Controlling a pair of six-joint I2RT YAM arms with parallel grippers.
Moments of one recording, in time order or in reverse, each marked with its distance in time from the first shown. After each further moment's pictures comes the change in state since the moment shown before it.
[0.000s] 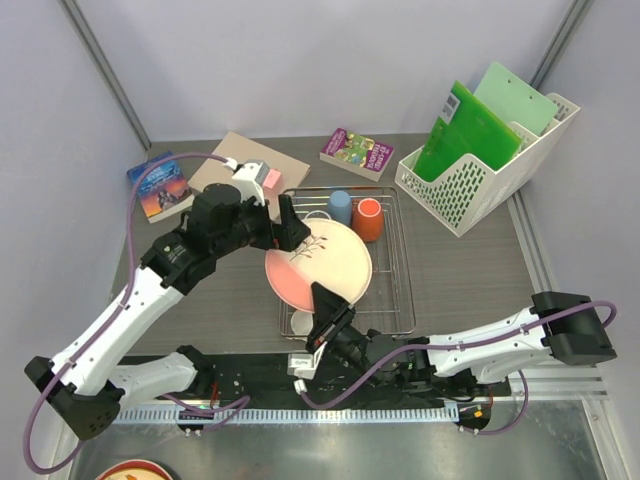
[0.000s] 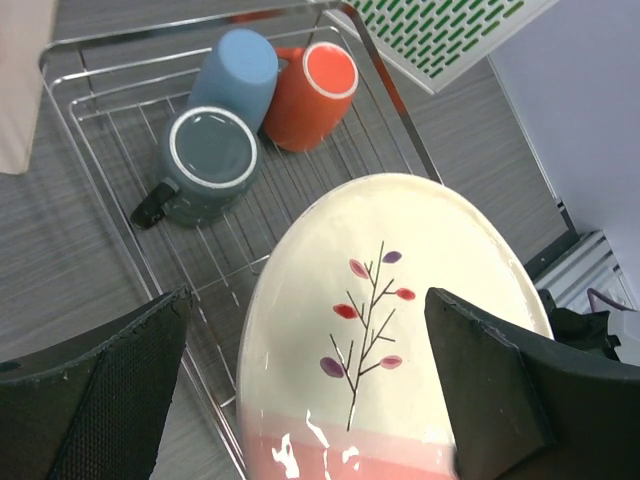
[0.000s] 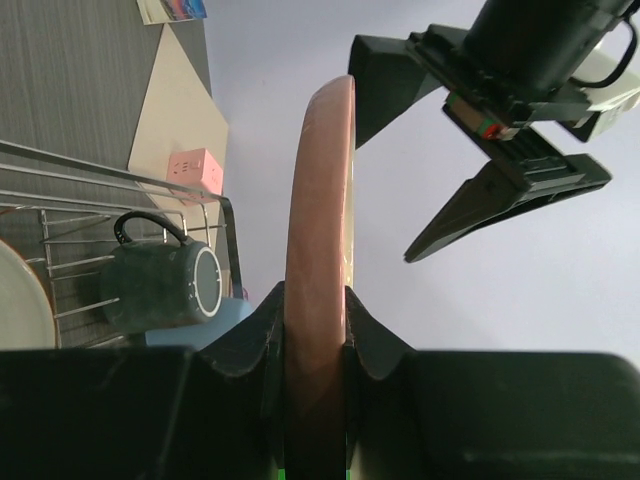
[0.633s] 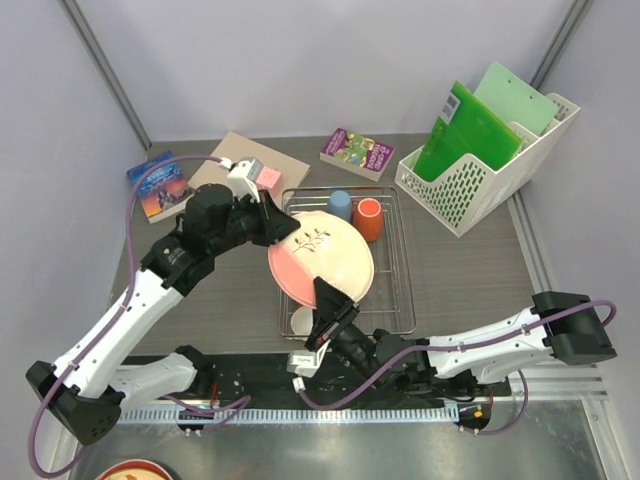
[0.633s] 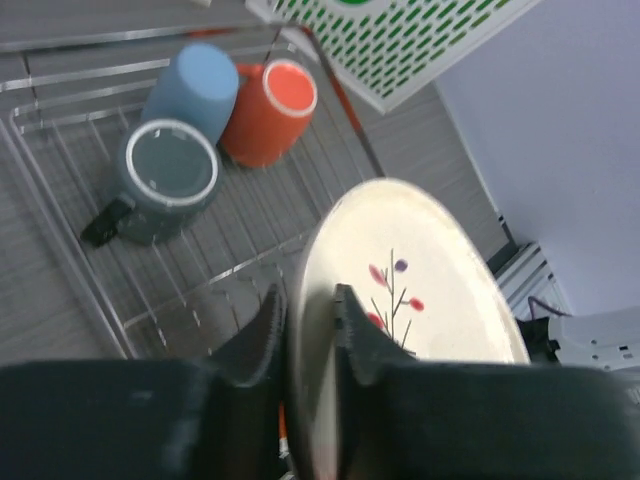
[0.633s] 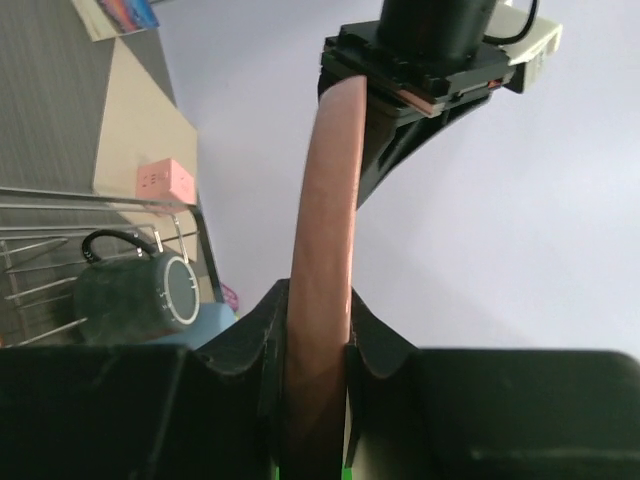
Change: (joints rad) left arm 0.037 -0.018 -0.082 0.101 0.121 -0.078; right arm 0.005 0.014 0.021 0.107 0.029 -0.062
